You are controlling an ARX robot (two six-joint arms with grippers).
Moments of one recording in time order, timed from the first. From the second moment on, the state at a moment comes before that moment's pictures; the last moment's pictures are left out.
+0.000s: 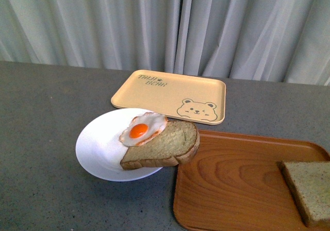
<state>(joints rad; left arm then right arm) 0.00 0.02 0.02 0.00 0.00 0.00 -0.49 1.94 0.49 0.71 -0.62 0.25</state>
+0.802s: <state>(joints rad) 0.00 0.02 0.02 0.00 0.00 0.00 -0.03 1.43 0.65 0.59 -0.54 0.57</state>
